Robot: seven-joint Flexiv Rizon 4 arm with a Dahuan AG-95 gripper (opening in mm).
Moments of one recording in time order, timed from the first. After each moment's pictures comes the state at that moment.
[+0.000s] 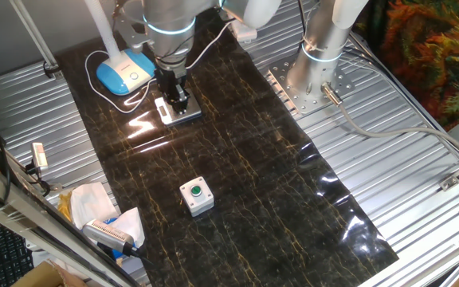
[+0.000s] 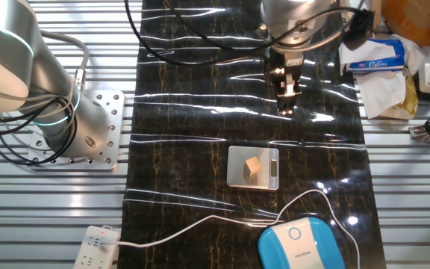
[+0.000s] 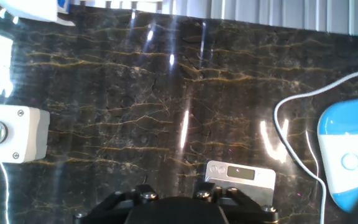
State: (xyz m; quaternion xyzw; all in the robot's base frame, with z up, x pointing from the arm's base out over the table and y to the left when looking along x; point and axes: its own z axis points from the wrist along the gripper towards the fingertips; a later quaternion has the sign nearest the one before) arm 0.500 0.000 0.171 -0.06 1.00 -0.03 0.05
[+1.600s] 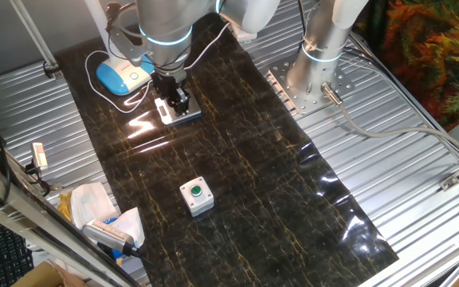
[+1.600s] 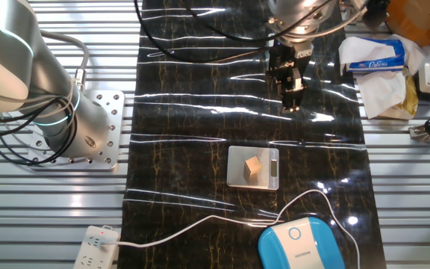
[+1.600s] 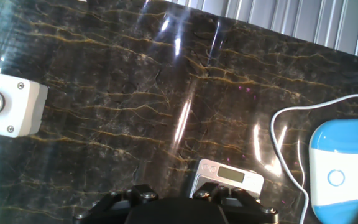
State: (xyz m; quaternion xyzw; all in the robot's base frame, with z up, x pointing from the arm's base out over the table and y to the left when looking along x) arm 0.501 0.001 0.172 -0.13 0.99 -0.06 0.02
